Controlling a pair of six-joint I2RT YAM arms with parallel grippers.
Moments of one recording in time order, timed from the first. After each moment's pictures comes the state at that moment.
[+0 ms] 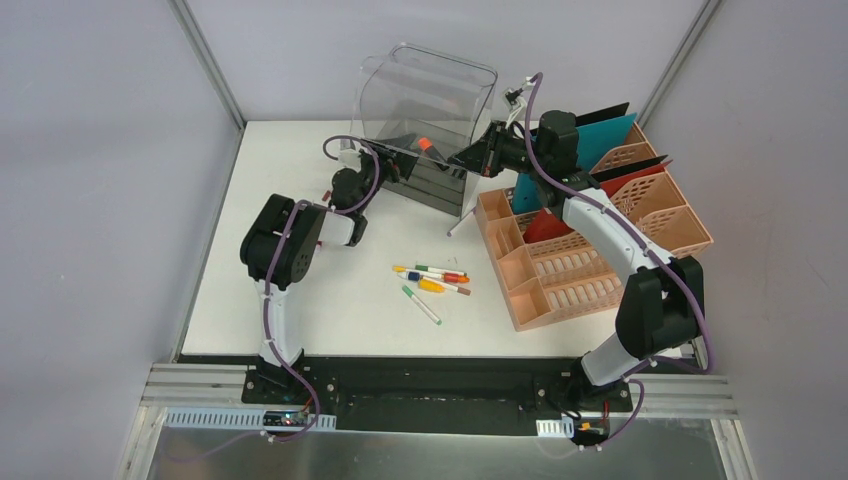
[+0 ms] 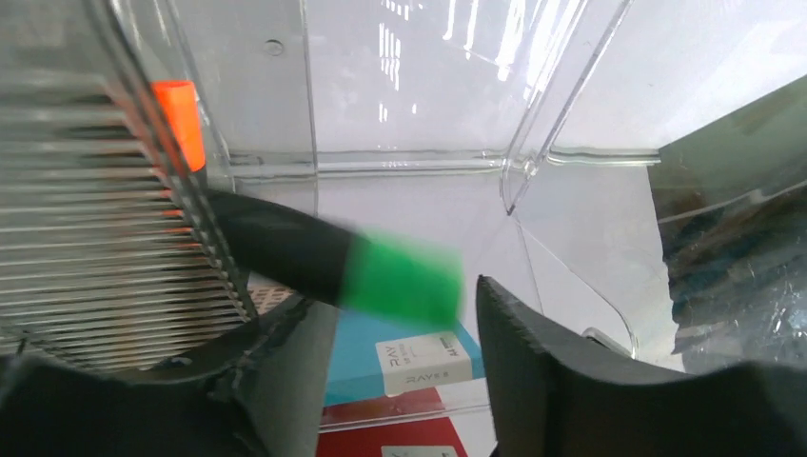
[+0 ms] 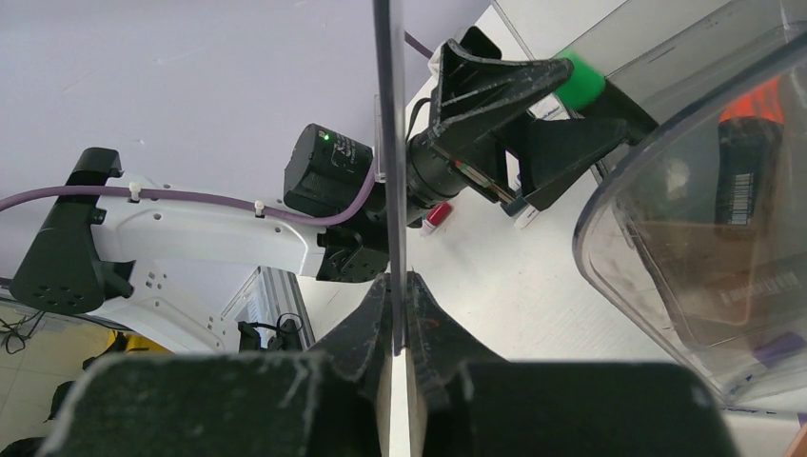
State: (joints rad) left arm -0.35 2.05 1.00 1.26 0.19 -1.75; right arm 0.36 1.57 1.28 0.16 -0.79 0.60
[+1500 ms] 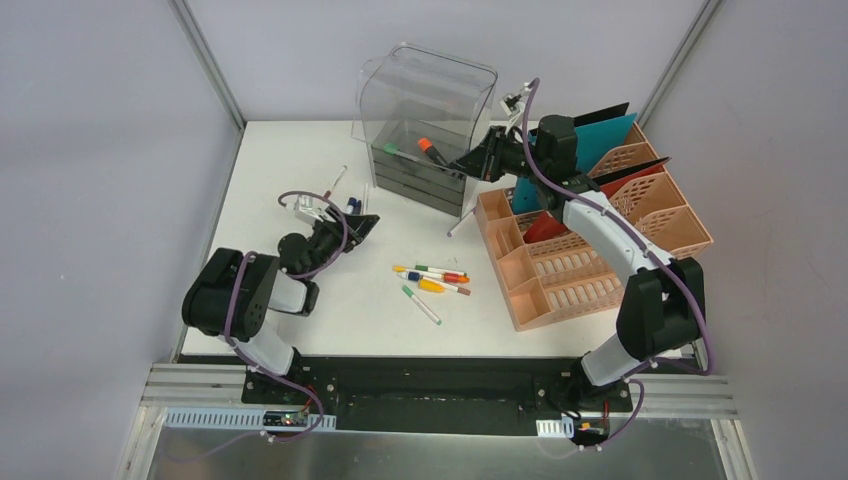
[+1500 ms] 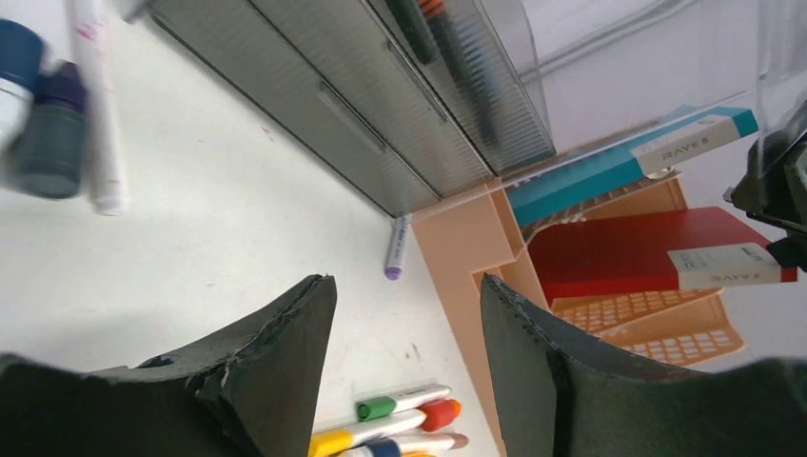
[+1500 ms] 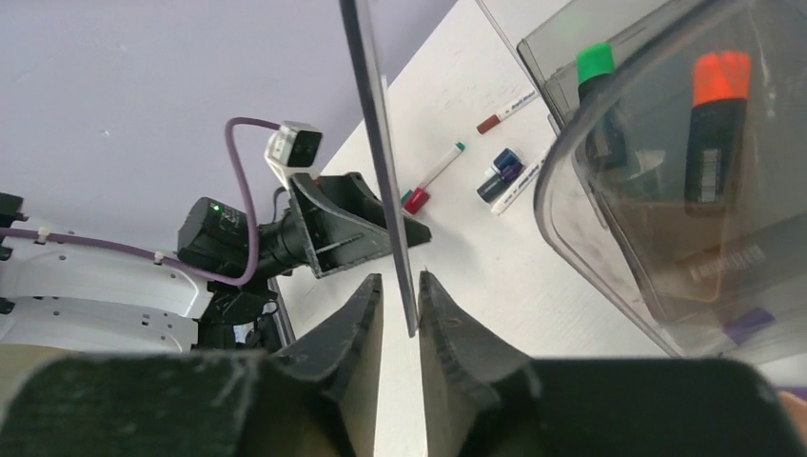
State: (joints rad) left arm -0.17 1.63 0.29 1.35 0.39 -1.05; right arm 0.36 1.56 1.25 0.15 -0.77 0.56
